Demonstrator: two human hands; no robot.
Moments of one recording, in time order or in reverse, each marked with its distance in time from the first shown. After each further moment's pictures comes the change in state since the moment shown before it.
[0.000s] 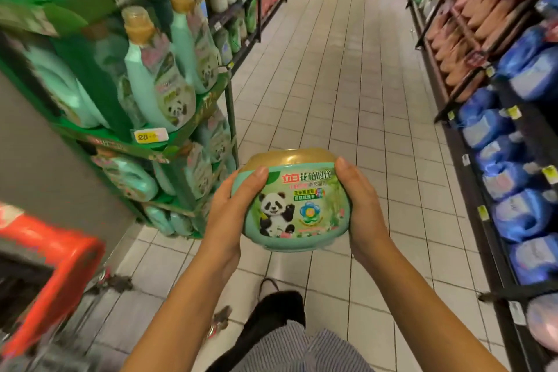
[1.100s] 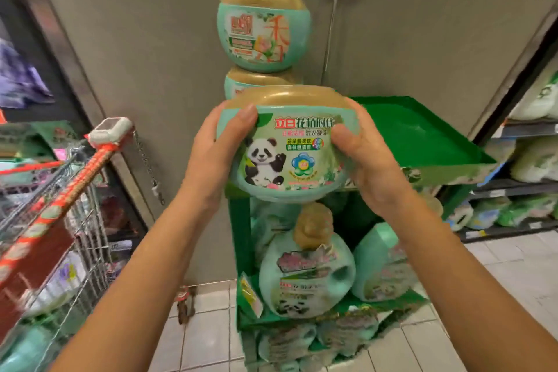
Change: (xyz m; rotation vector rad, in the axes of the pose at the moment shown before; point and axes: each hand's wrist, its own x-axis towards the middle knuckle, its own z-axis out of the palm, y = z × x) left_hand 0.283 0.291 -0.152 0.168 0.988 0.771; right_hand 0.445 -0.134 0.420 0.015 -1.502 -0.172
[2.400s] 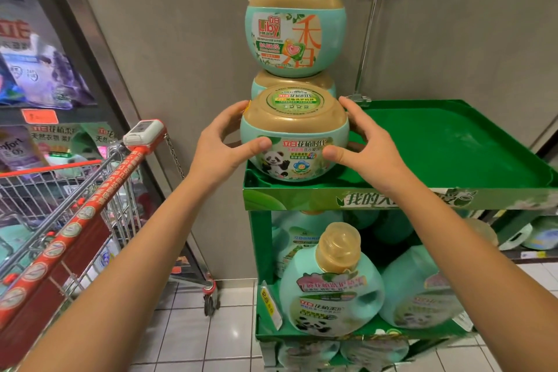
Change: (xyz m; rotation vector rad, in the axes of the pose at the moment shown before) left_hand 0.058 -0.038 -0.057 0.458 0.027 0.075; right_hand 0.075 0.047 -0.024 -0.468 -0.064 -0.004
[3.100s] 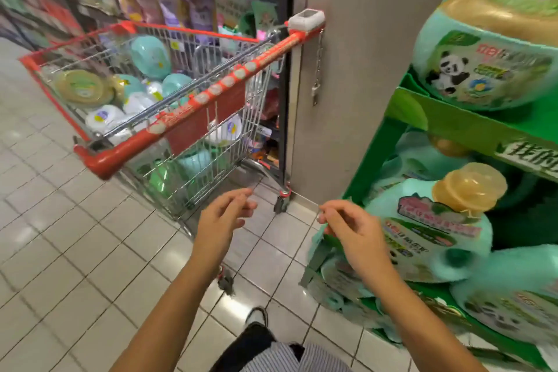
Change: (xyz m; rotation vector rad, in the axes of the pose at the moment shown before) left_hand -0.330 -0.029 -0.014 -0.087 0.718 -0.672; right_hand -0.194 0.028 0.163 0.267 -0.462 0.235
